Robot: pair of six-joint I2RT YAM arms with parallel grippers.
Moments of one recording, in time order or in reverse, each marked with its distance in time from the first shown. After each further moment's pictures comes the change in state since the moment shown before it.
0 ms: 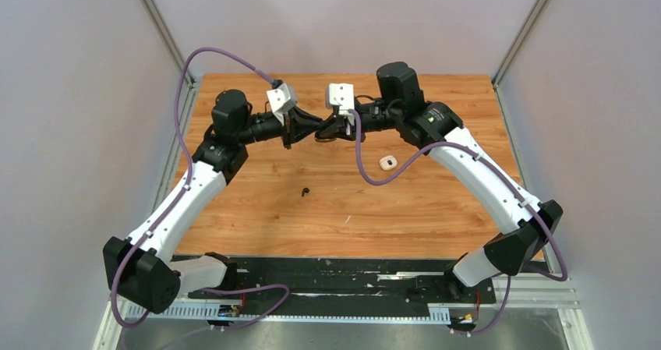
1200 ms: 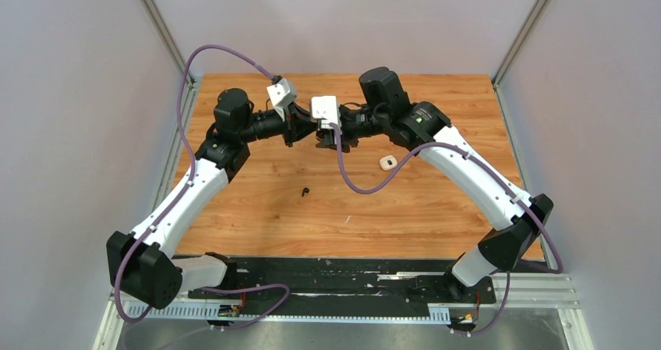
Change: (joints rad) left arm 0.005 0.030 -0.002 0.030 -0.008 -0.098; right arm 0.069 0.051 0.062 -0.111 0.122 -0.111
